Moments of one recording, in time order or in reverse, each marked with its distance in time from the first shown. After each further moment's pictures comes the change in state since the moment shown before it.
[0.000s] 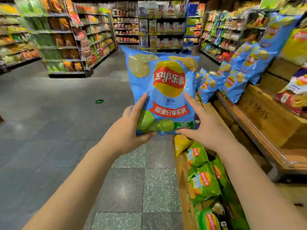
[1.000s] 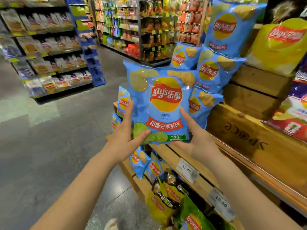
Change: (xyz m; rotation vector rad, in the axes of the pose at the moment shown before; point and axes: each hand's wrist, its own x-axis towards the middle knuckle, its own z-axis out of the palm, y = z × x) left_hand 0.610 -0.206 0.257 -0.599 -0.539 0.240; right_hand 0.427 0.309 -0.060 -0.048 0.520 0.473
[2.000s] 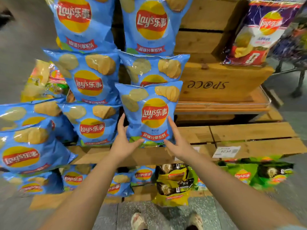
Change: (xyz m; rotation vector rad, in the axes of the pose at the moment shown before) left_hand 0.284 -0.254 0.116 -0.274 -0.878 -0.039; right_hand 0.132 0.168 0.139 0.191 0.569 0.755
